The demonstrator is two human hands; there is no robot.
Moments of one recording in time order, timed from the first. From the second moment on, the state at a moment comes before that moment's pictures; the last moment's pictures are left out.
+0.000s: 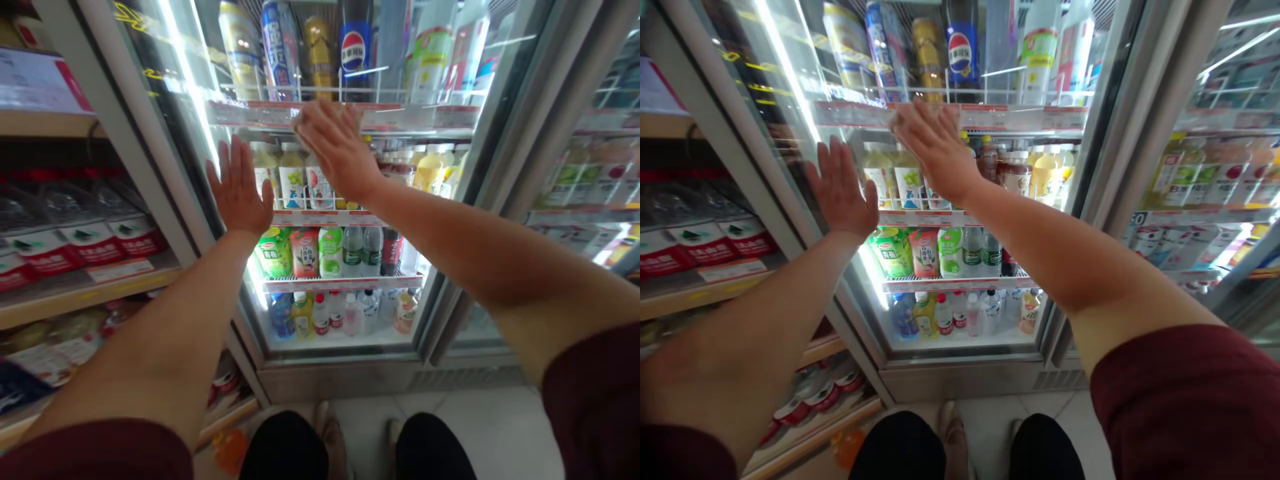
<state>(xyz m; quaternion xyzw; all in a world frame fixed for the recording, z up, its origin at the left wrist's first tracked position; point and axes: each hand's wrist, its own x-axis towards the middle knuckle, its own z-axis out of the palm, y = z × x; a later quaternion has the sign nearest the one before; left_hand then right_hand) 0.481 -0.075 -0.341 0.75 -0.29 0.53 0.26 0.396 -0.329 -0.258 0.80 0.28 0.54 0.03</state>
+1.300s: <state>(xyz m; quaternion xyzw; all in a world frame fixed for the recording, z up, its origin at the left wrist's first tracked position) 0.473 -0.073 -0.338 0.76 -0.29 0.54 0.21 0.380 -0.385 -0.240 0.77 0.28 0.56 0.13</state>
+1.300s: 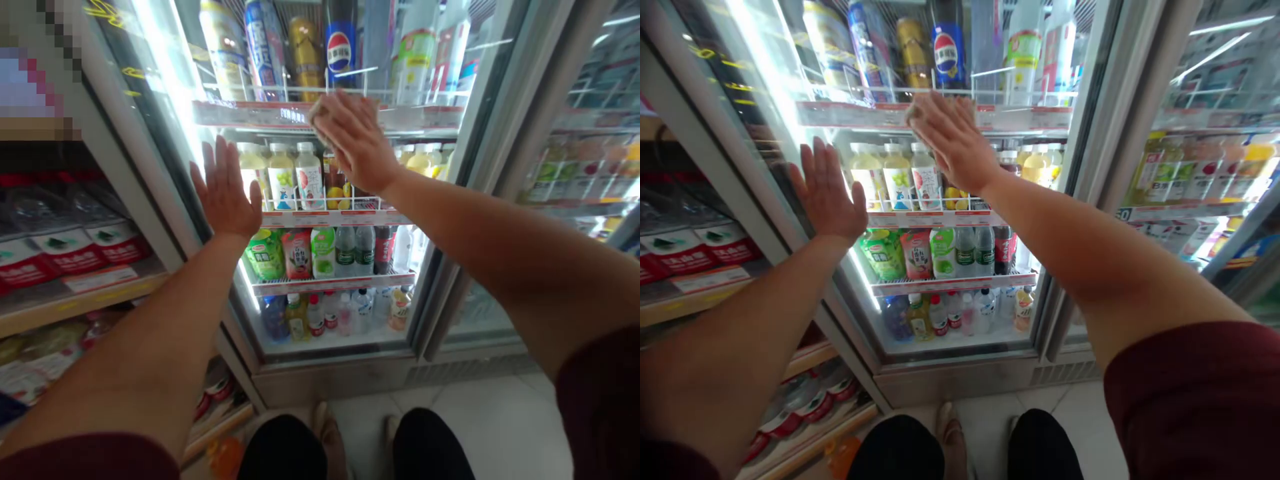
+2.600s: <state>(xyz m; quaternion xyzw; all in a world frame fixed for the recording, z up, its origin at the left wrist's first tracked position) 0.473 -0.074 -0.338 0.76 -0.28 0.55 0.21 0.356 -0.476 -0.265 0.80 0.33 0.50 0.07</state>
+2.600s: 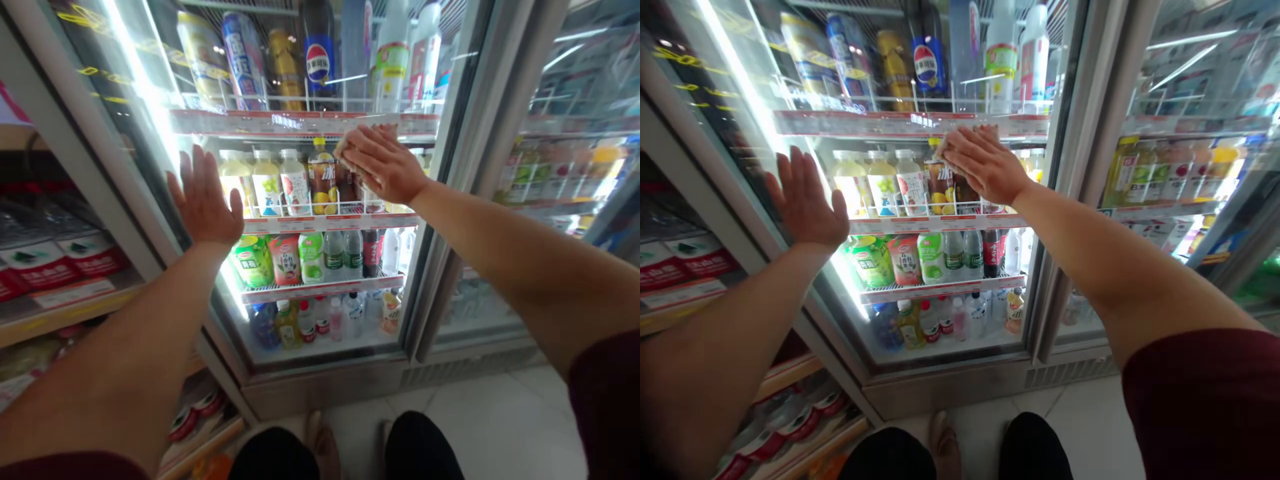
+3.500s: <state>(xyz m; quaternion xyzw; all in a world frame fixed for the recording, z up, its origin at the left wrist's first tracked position) 0.473 -0.075 -0.337 0.76 -0.28 0.54 0.23 0.369 -0.519 -0.301 0.66 0.16 0.72 -0.12</state>
